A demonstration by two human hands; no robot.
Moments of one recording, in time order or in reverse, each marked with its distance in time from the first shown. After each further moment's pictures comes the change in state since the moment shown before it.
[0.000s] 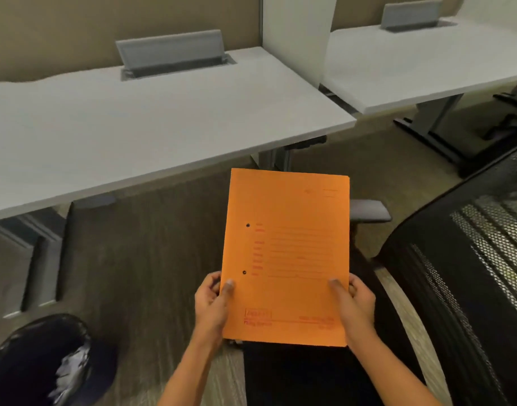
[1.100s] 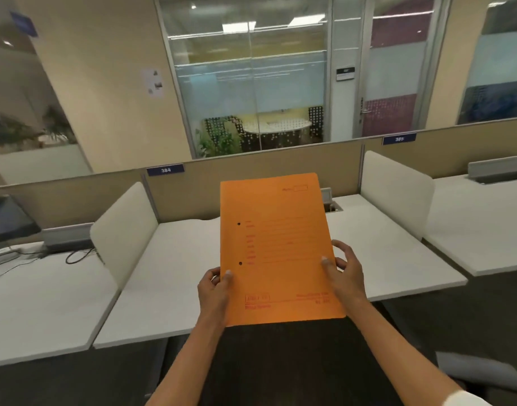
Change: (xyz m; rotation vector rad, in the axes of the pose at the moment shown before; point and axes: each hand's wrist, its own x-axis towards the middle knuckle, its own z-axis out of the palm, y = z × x) left_hand 0.006 0.432 -0.284 -0.065 0.357 0.260; right_hand -0.183 -0.410 0.266 0.063 -0.409 -0.559
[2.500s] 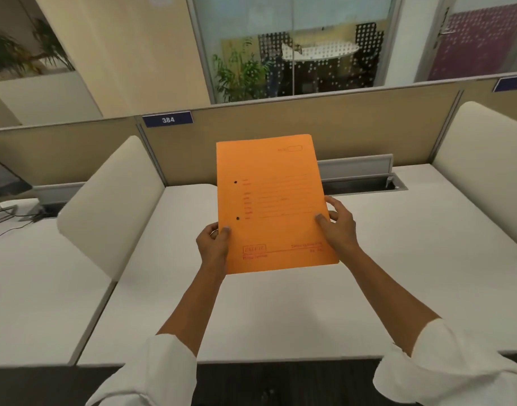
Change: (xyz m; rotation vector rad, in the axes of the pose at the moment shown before) left_hand 0.326 -0.023 0.033 0.066 0.270 -0.126; right_hand 0.293 0.065 0.208 -0.203 -0.162 0.102
